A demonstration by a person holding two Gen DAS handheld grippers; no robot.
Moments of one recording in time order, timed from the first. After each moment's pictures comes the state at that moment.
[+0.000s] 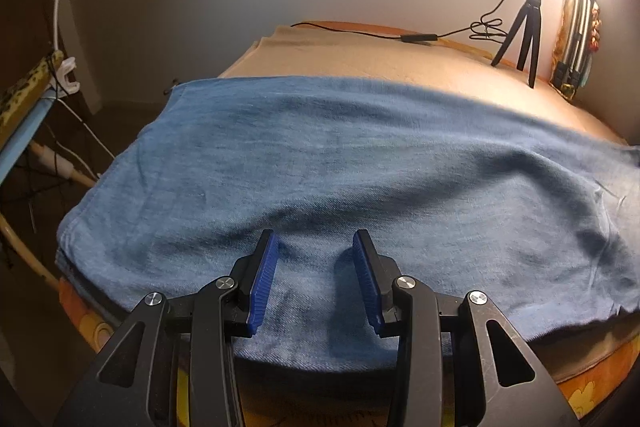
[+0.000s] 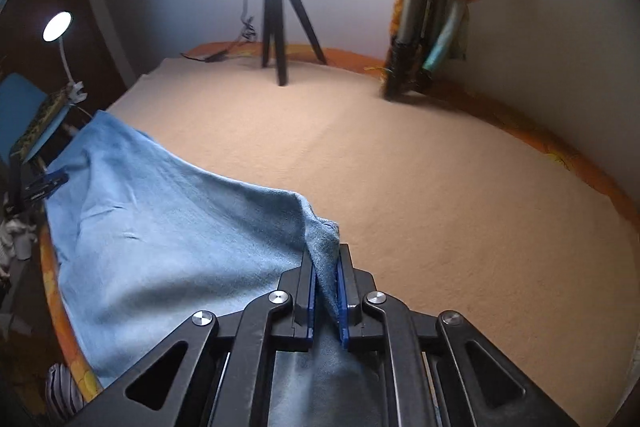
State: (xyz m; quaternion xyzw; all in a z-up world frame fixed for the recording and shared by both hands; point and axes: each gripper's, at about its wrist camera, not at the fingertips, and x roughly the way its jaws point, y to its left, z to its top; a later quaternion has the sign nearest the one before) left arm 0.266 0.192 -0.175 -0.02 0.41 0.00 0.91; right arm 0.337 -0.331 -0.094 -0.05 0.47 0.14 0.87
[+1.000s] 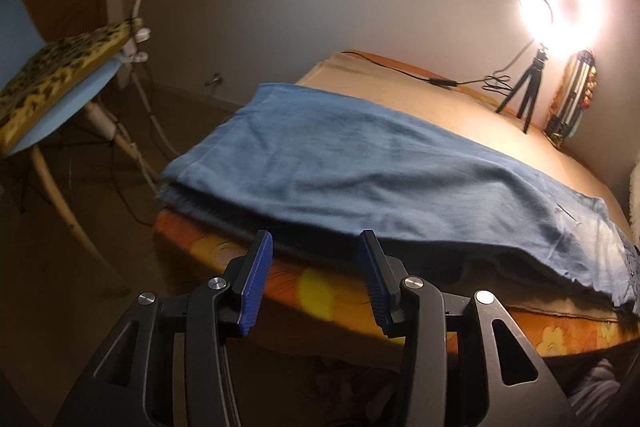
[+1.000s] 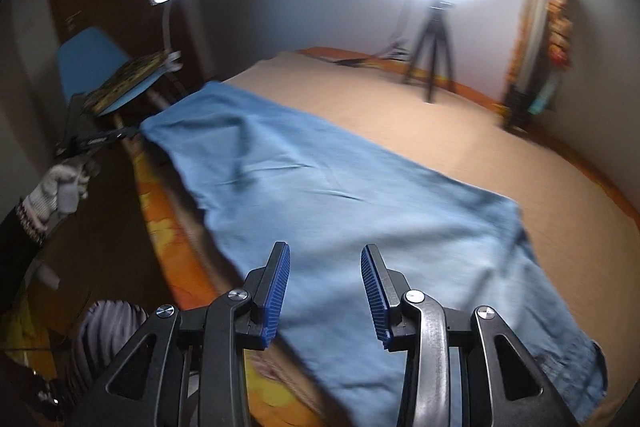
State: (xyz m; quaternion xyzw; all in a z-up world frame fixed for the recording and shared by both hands) left arm 0.169 0.272 -0.134 -0.10 0.38 0.03 0.92; right arm 0.185 -0.190 -0.052 -0.08 0.41 0.26 0.87
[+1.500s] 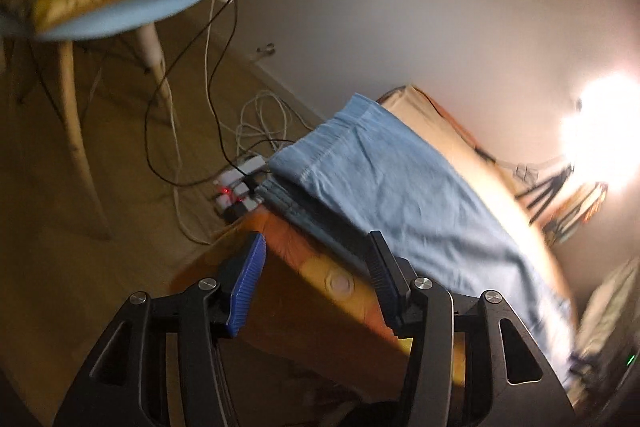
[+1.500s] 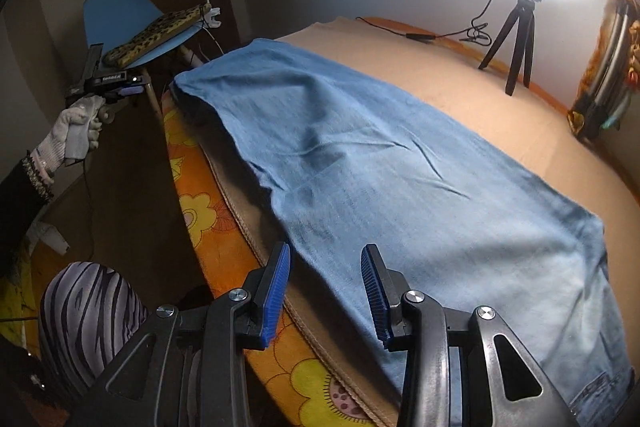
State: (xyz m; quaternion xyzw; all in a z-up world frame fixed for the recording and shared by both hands) left arm 0.170 0.397 -0.162 -0.30 0.37 0.05 0.88; right arm 0.177 -0.116 -0.094 -0.12 0.45 0.31 0.83
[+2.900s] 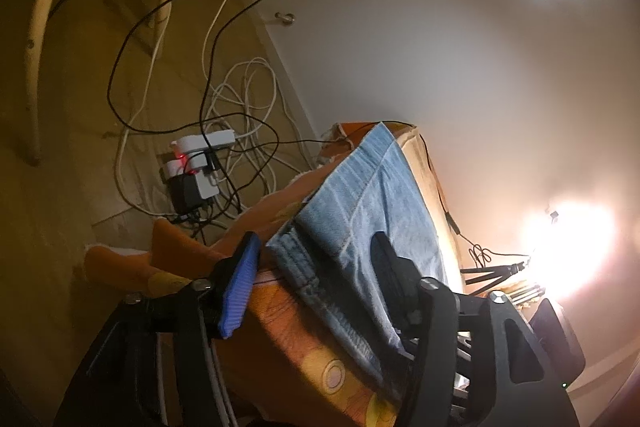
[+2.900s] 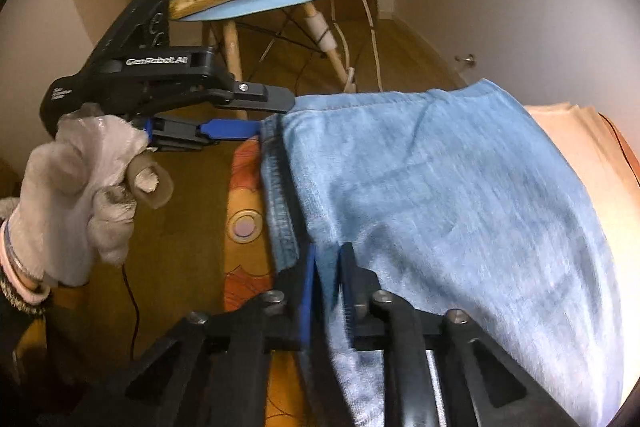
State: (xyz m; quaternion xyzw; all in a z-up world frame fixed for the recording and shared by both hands) left arm 0.212 0.448 -0.217 -0.49 0.34 0.02 0.80; right arm 0.289 0.292 -0.161 -0.23 0.43 0.48 0.73
